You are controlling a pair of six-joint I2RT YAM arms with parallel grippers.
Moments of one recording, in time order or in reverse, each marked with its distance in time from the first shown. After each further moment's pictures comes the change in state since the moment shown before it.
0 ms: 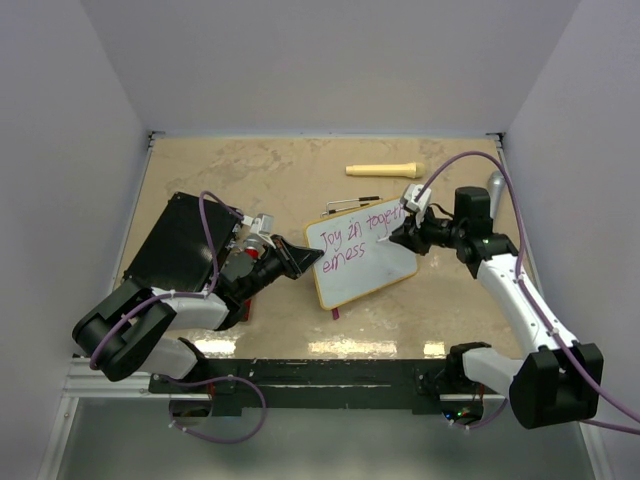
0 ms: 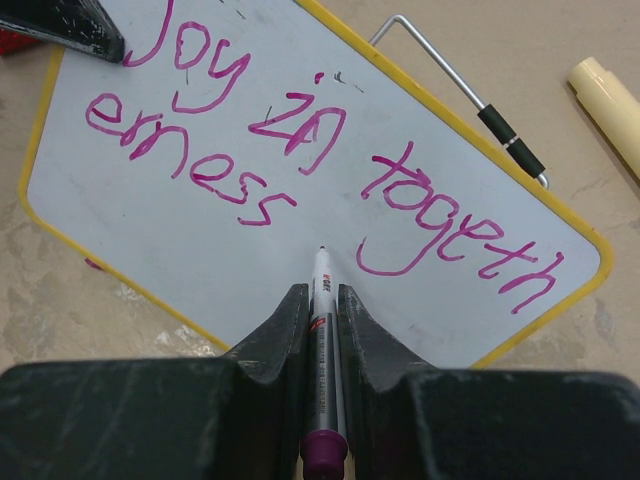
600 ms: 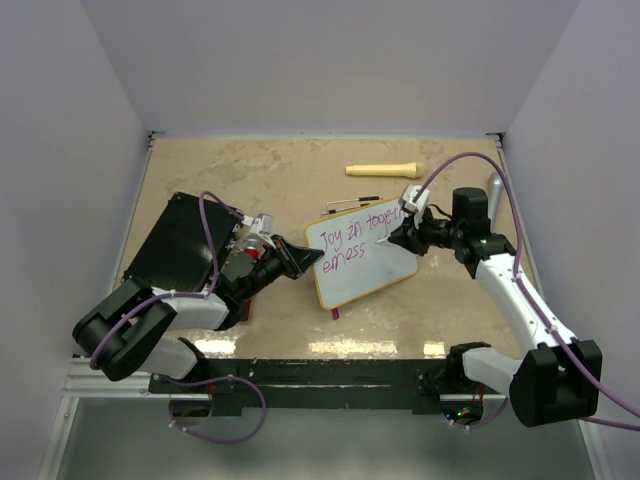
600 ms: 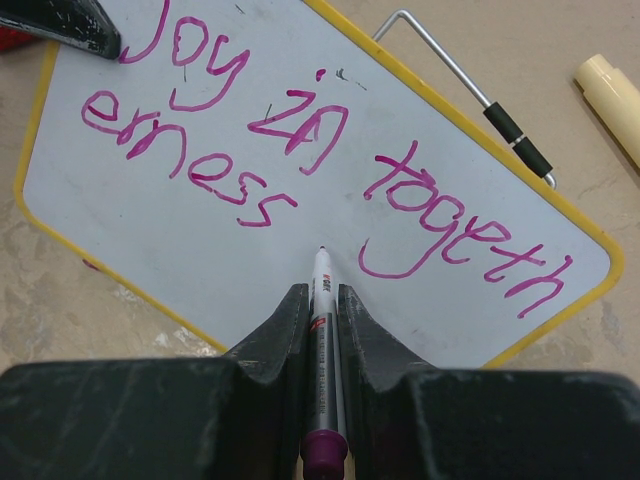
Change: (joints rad) left arm -0.001 0.002 0.000 0.002 0.000 0.000; right arm 0.008 0.012 -0.013 0.024 0.006 0.004
